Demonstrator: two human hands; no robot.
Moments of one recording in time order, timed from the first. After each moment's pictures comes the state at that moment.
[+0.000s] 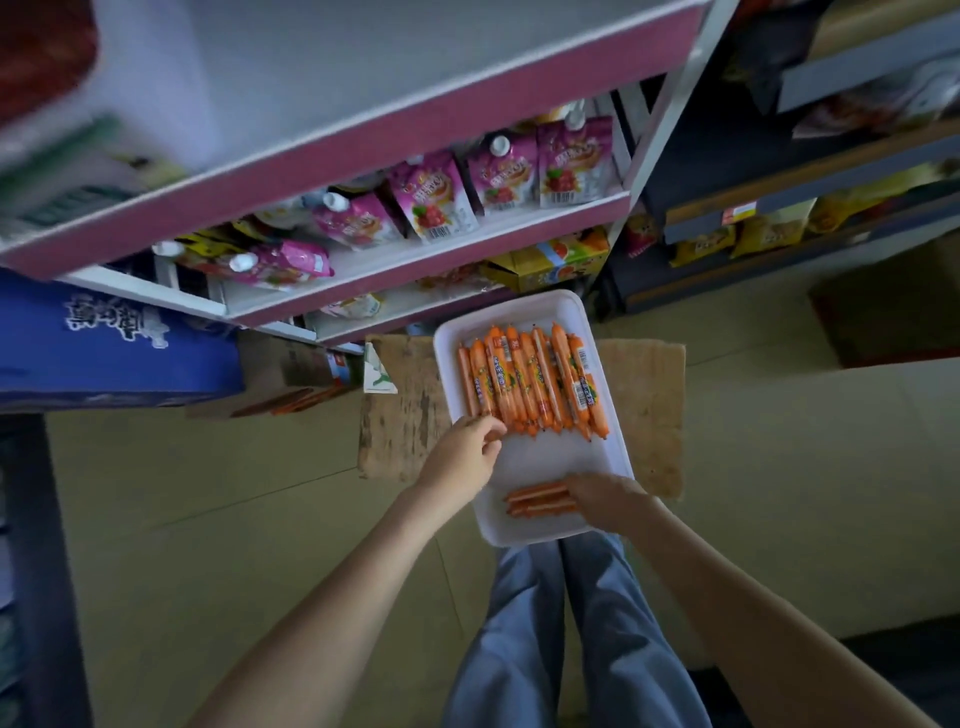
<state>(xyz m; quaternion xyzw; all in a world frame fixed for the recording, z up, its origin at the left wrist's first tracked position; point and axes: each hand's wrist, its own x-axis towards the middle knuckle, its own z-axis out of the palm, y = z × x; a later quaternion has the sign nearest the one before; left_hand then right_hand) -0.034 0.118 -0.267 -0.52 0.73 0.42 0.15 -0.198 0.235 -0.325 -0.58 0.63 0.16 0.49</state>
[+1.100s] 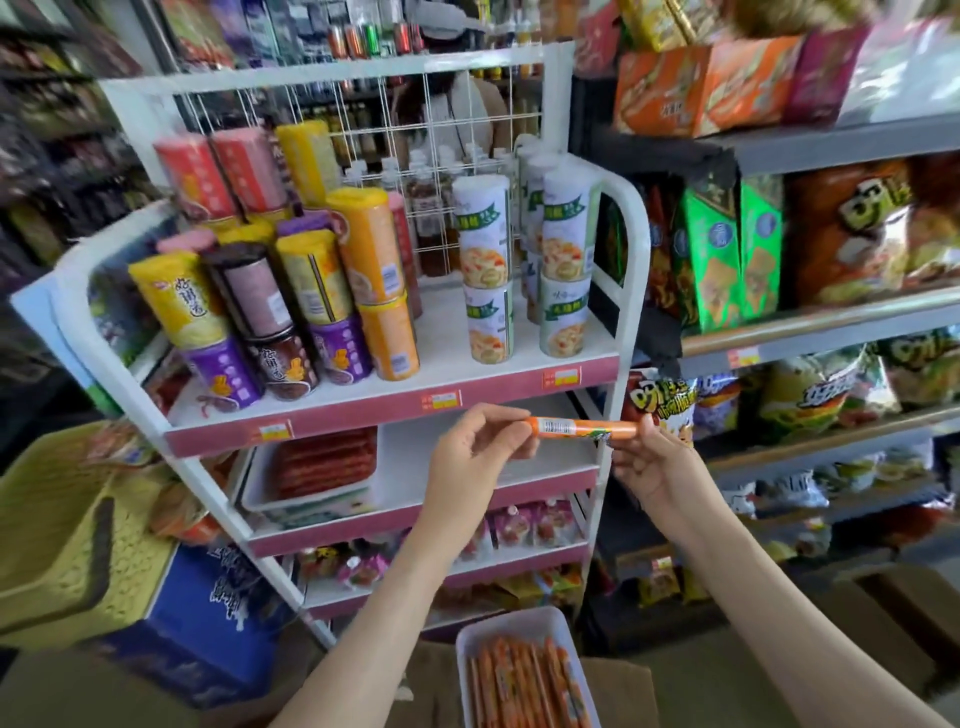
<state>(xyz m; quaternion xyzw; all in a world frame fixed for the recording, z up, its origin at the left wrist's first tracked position) -0.085 0.070 0.156 -0.29 0.62 0.57 -0.46 -0.284 0.128 0.116 -0.17 0.46 -0.73 0.48</state>
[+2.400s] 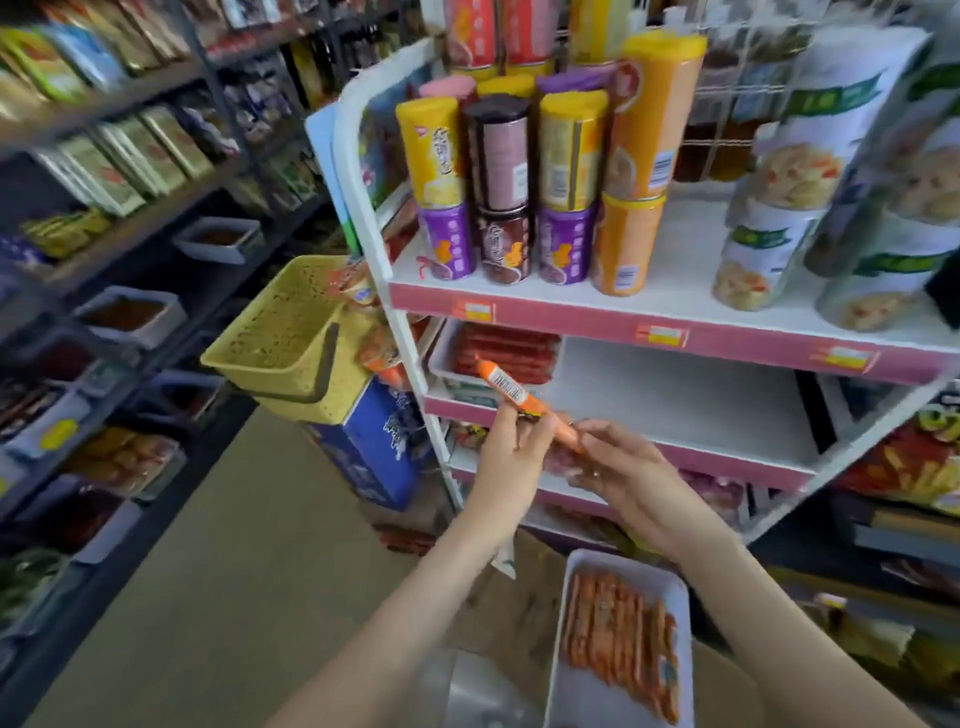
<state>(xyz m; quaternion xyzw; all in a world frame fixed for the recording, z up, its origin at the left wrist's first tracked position) 0.027 0.072 0.106 -0.53 0.50 0.50 -0.47 -0.119 0.061 0.078 -0.37 0.39 -0.46 0.71</state>
